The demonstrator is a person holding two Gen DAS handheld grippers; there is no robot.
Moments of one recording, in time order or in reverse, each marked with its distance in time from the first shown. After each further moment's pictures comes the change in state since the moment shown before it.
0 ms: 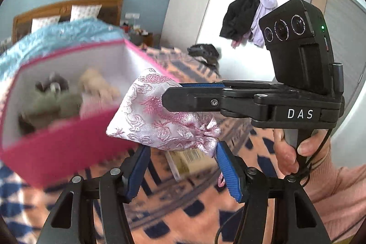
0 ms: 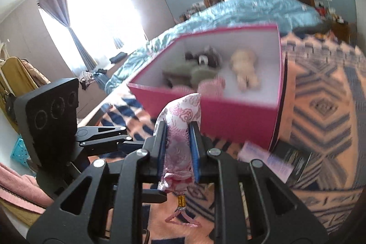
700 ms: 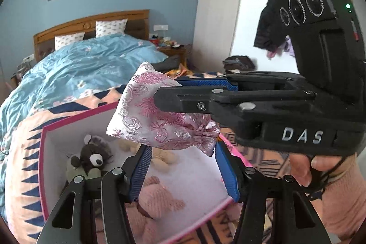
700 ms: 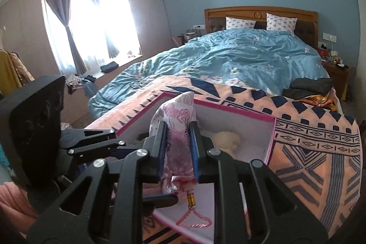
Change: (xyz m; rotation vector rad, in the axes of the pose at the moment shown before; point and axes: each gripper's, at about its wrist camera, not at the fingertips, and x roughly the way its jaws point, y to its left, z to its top) left arm 0.040 0.056 0.109 -0.001 -0.013 0.220; right arm 0.049 -0.036 0.128 -0.147 -0.051 -0.097
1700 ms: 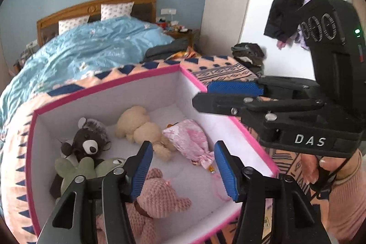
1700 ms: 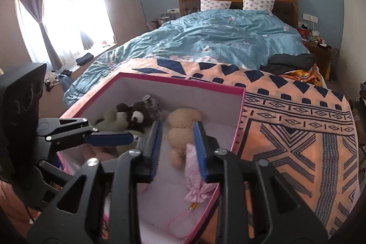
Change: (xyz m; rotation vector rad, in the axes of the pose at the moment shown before) left arm 0.021 0.001 -0.014 -0.022 0.066 0.031; right arm 0.014 -0.045 -0.033 0.069 0.077 -0.103
